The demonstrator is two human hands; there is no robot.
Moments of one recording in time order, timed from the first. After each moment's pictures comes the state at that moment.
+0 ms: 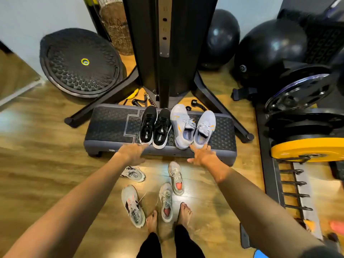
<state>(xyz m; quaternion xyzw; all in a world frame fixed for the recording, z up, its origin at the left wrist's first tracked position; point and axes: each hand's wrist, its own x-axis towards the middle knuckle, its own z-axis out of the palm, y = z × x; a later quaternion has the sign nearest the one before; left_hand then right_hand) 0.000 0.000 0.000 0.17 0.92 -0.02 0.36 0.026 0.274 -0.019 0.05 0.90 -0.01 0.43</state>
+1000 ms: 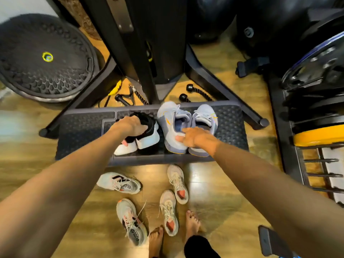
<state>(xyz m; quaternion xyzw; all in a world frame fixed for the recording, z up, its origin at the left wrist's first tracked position) -0.177 0.118 -0.059 -0.06 0.90 0.05 0.42 -0.117 0.329 -0.111 0.04 0.89 -0.11 0.43</state>
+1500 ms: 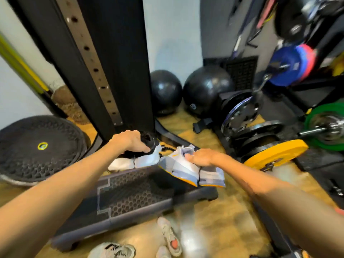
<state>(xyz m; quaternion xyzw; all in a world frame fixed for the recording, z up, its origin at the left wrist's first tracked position) -0.157 0.175 0.254 0.15 0.94 0.01 0.30 -0.038 0.395 0.193 0.14 0.92 -0.14 0.33</state>
